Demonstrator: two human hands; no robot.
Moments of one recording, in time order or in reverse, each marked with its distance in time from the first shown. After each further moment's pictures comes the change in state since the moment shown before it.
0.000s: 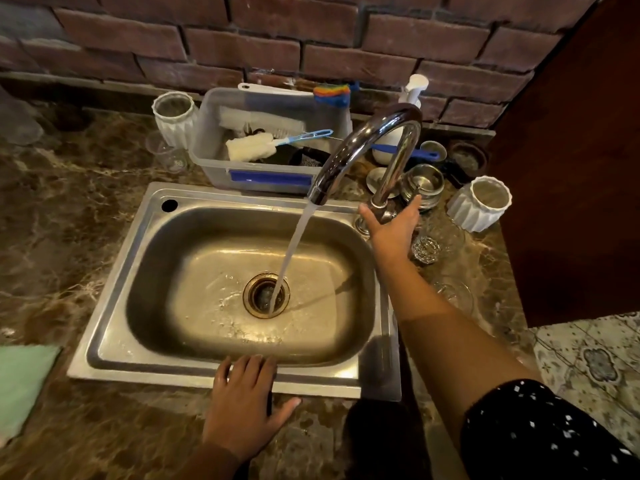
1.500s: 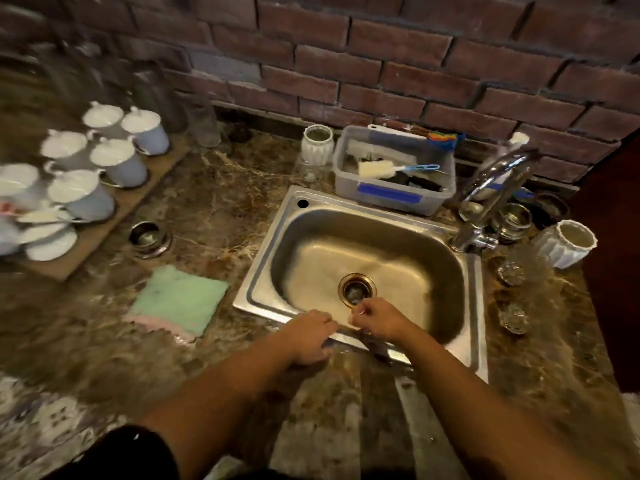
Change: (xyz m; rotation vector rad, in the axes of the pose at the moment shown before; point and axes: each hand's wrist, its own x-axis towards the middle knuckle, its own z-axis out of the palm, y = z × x) left_hand -0.009 -0.104 -0.084 -0.081 -0.338 0.245; right_hand -0.245 -0.016 0.071 -0.568 -0.920 -0.081
